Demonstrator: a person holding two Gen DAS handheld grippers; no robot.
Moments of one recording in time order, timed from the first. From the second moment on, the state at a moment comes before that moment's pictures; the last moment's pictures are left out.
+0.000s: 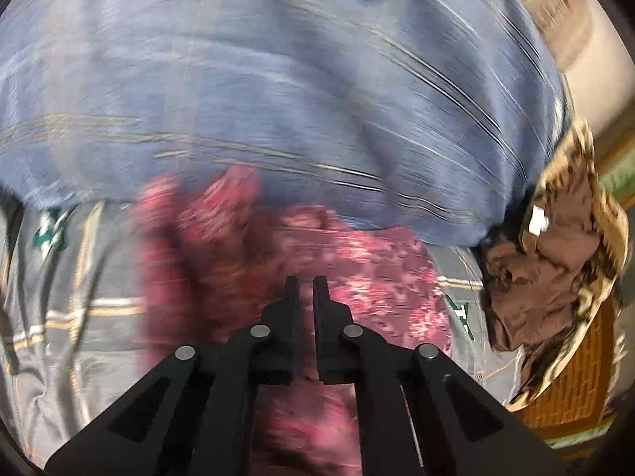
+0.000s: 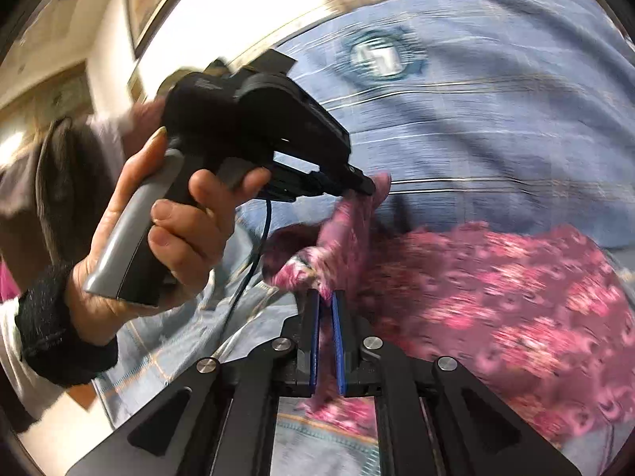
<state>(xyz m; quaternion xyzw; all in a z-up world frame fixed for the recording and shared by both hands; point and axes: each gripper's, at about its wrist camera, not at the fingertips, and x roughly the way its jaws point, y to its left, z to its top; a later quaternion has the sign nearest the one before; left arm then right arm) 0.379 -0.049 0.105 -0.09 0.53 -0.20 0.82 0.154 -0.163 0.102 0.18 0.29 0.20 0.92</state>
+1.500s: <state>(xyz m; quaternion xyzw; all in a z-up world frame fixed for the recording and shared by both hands) 0.378 0.197 0.049 -0.14 0.60 -0.13 0.78 0.209 0.030 0.066 0.06 0.41 0.34 0.85</state>
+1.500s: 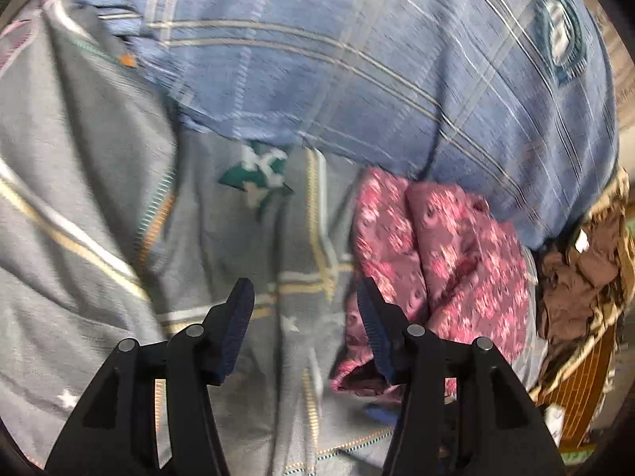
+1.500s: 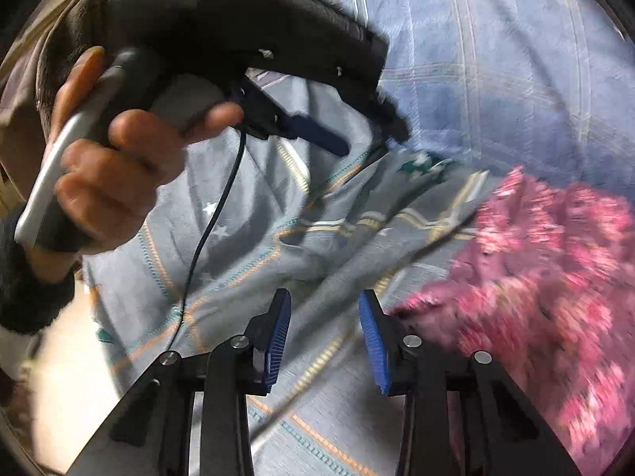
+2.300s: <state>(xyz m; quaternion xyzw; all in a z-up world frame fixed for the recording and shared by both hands) 0.365 -0.042 0.013 0.17 0.62 -0.23 0.73 0.182 -0.119 0.016 0.23 0.43 0.19 0.85</state>
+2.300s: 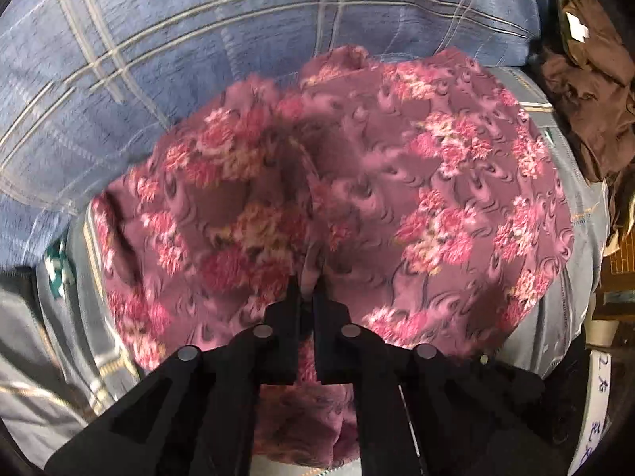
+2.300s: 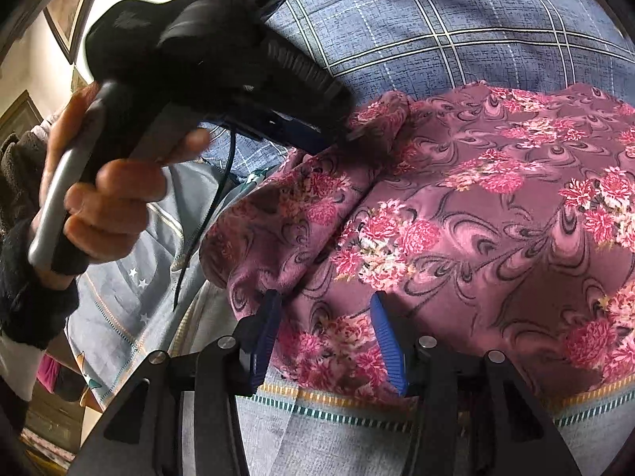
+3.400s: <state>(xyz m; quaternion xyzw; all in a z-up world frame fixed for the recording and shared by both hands) 0.346 0.181 0.029 -0.17 0.60 -0.16 0.76 0.185 0.061 0.034 -0.20 0.35 0.25 0.88</state>
